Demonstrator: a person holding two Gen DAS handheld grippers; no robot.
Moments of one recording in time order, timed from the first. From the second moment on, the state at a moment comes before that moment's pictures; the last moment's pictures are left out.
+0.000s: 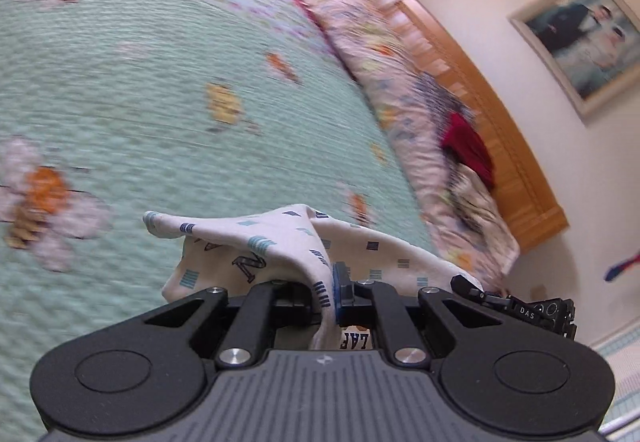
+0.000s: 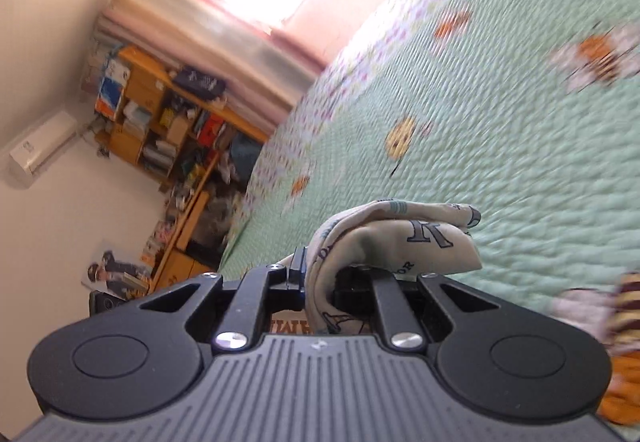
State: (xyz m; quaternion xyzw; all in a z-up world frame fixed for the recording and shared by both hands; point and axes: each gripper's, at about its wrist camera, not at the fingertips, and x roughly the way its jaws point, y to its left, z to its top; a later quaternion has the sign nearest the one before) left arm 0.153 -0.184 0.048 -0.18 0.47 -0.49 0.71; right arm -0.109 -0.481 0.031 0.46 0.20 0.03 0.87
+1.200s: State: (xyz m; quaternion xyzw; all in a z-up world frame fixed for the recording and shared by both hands) left arm -0.148 -0.479 -0.012 0.03 0.48 -0.60 0.64; right arm -0.699 -0.608 -0.086 0.47 -0.07 -0.47 0.74
